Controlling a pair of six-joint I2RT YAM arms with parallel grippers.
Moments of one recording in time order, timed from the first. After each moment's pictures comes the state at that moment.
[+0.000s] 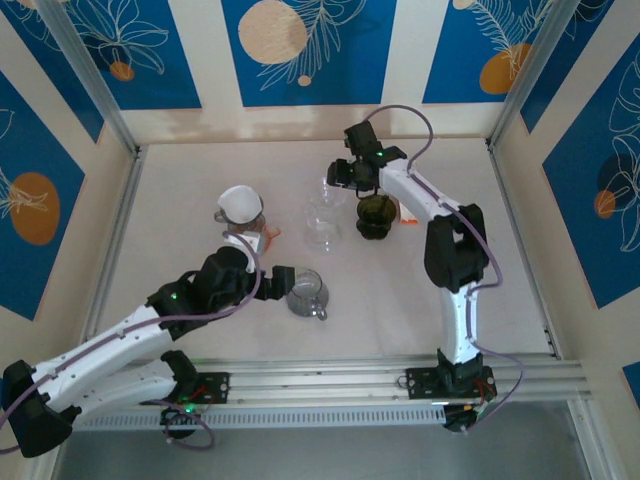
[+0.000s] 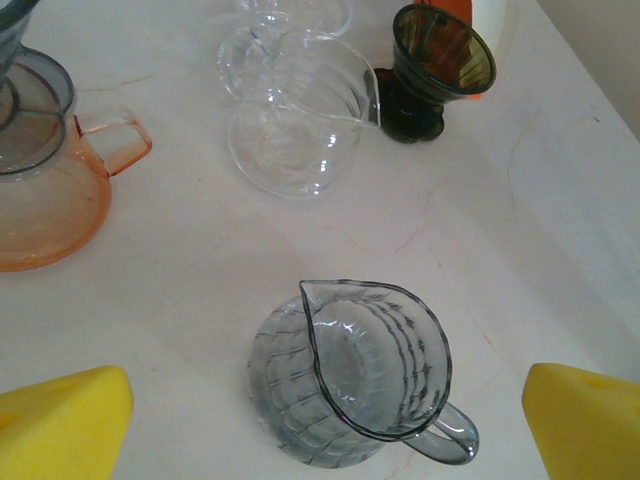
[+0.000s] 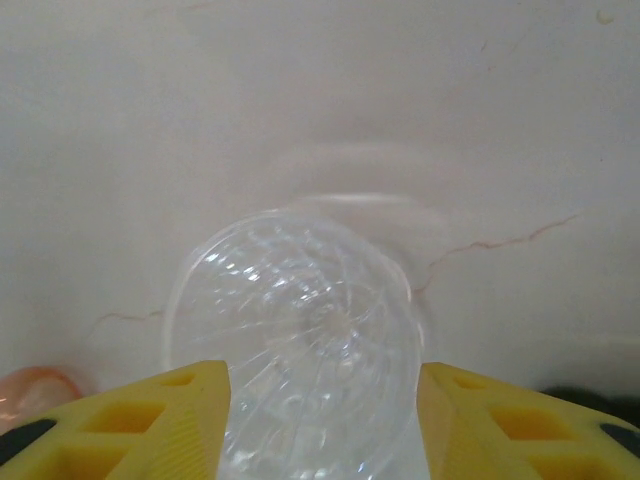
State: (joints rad) left arm -0.86 0.86 0.70 -0.44 -0.16 -0.54; right arm 0.41 2.11 1.86 -0.71 -0.06 0.45
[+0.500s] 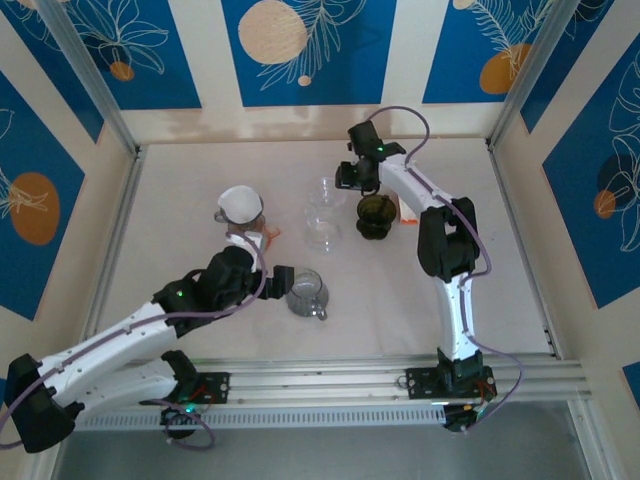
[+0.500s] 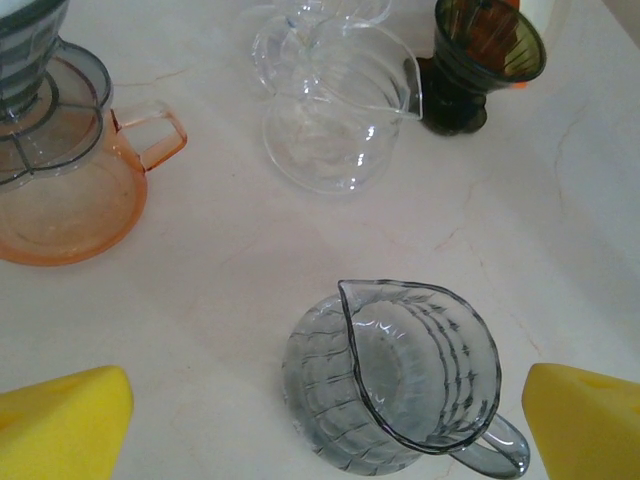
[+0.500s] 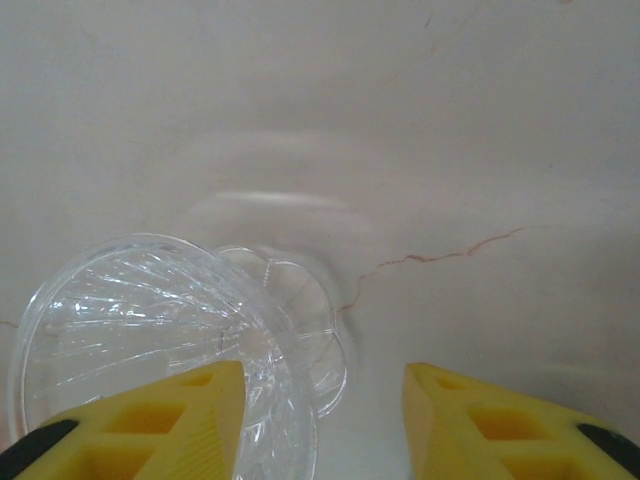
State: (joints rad) left arm -0.86 0.91 0.70 -0.44 -0.21 -0.53; right arm 0.38 2.20 1.94 -0.78 -0.07 0.37
